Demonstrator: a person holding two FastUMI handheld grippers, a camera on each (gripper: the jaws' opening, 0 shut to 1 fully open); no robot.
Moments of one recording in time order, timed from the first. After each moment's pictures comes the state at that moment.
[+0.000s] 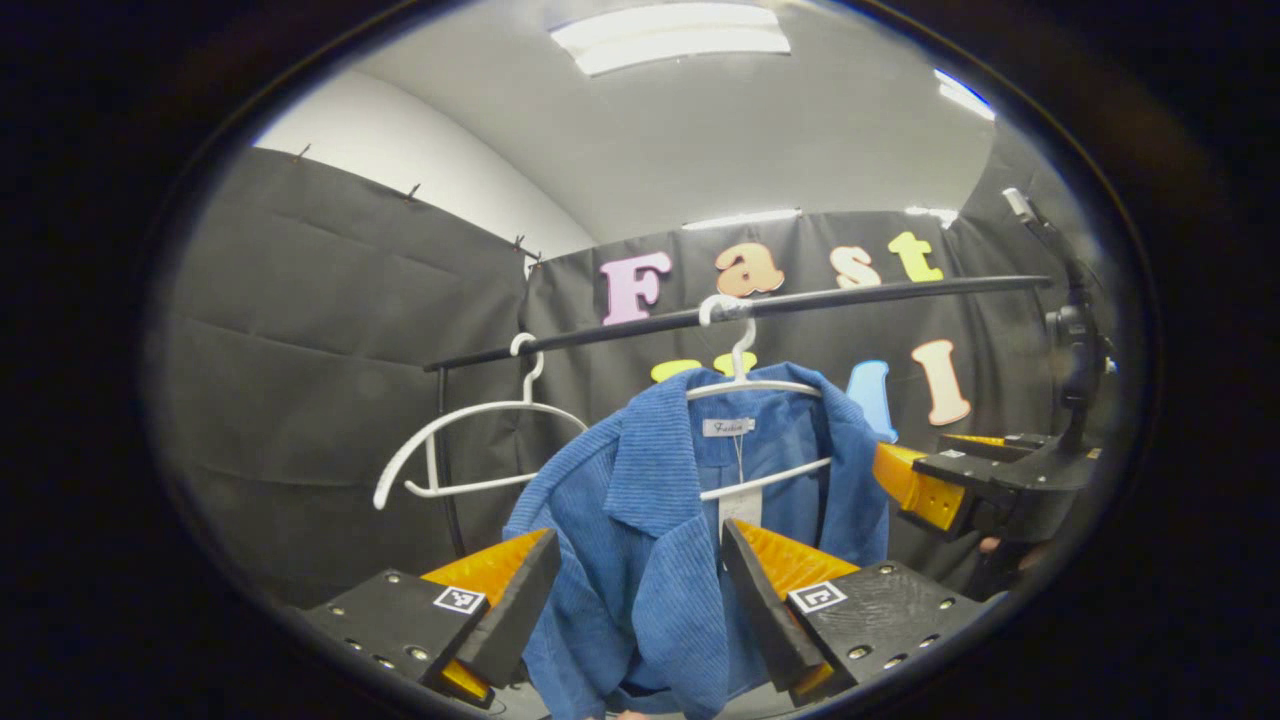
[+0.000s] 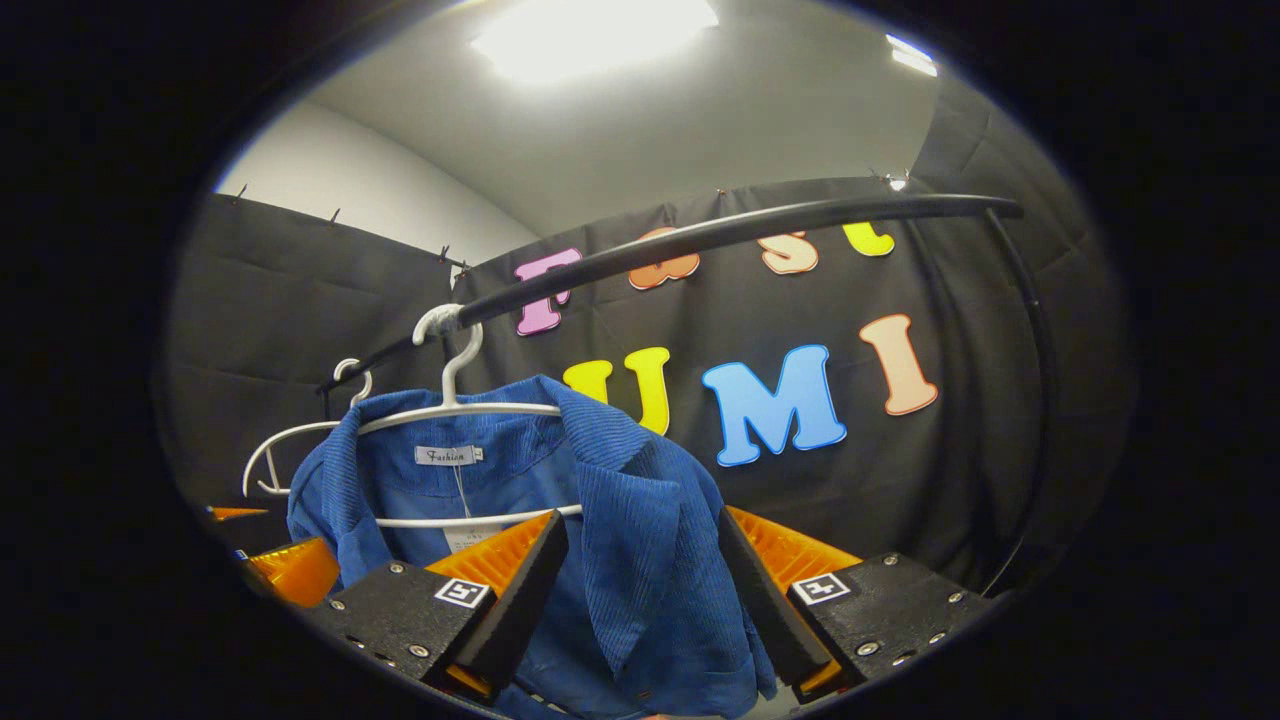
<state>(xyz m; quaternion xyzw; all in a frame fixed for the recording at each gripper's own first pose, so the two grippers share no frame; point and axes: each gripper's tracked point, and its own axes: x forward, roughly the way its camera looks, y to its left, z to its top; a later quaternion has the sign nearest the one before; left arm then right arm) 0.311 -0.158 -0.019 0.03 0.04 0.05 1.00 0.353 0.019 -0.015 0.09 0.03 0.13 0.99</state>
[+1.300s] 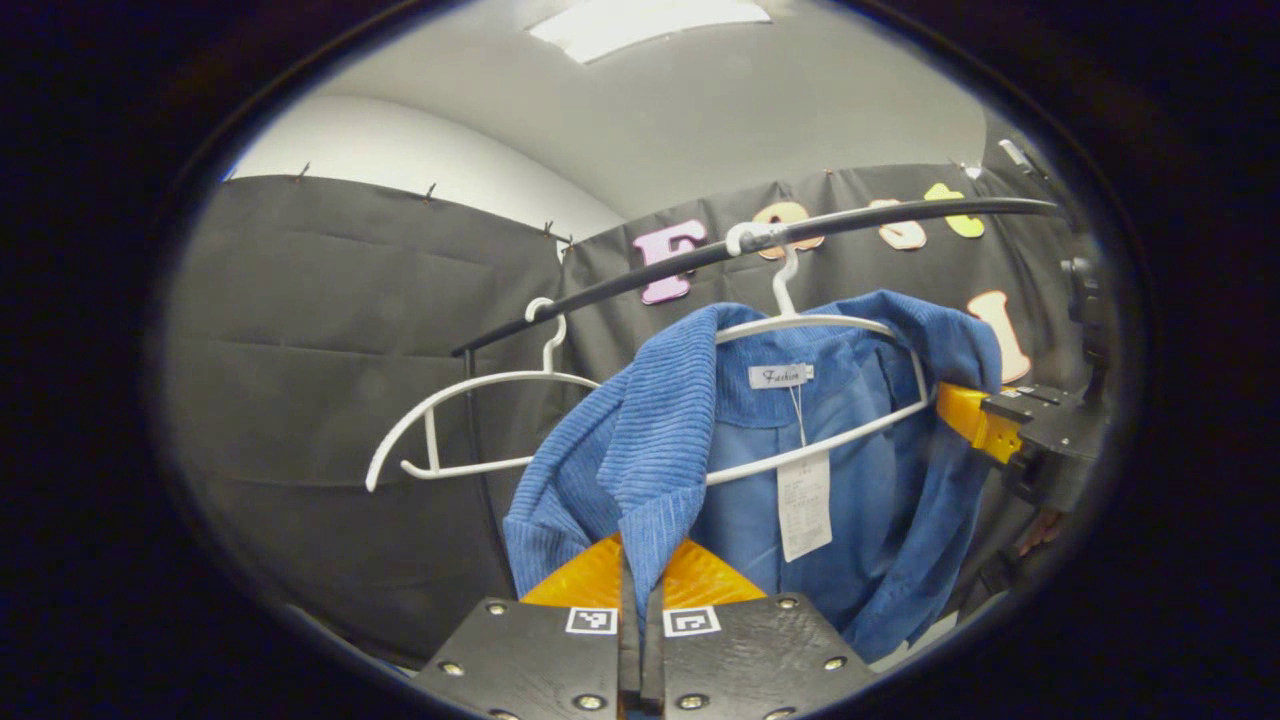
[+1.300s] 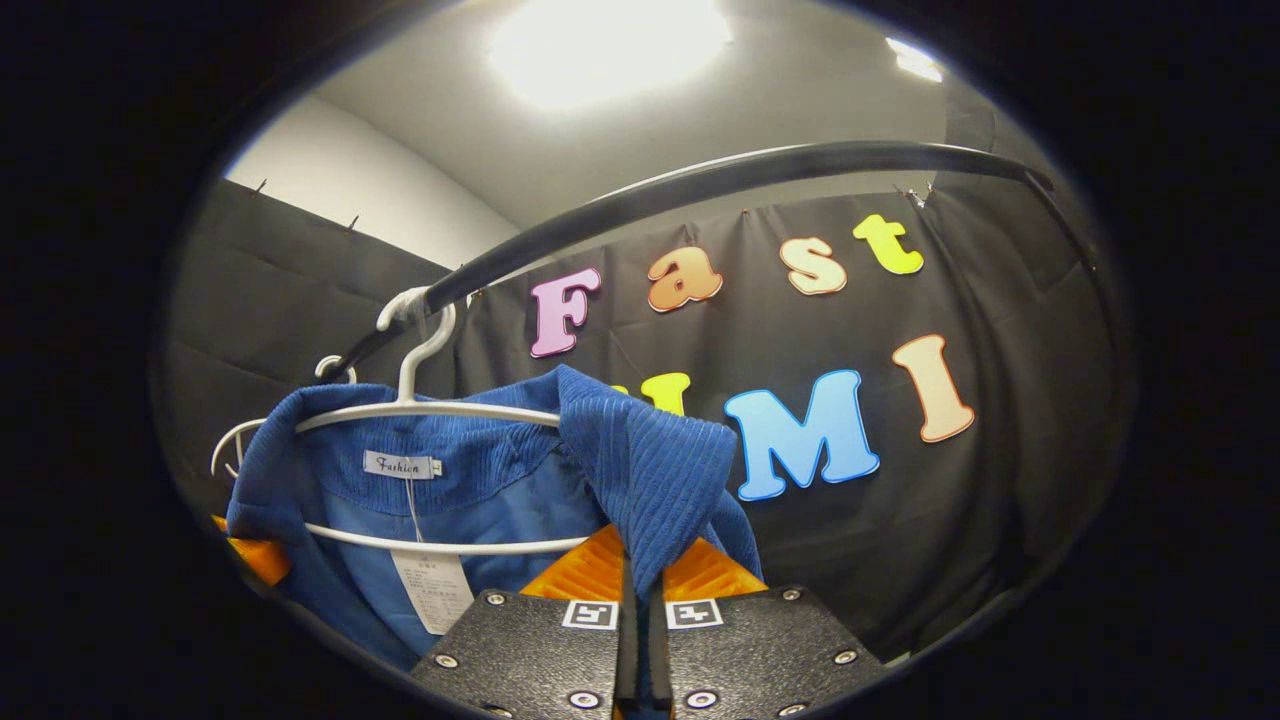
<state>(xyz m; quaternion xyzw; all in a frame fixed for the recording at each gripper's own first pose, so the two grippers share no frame) 0.336 -0.138 -0.034 0.08 0.06 0.12 0.99 0.411 0.022 -0.009 0.09 -0.04 0.14 0.99</state>
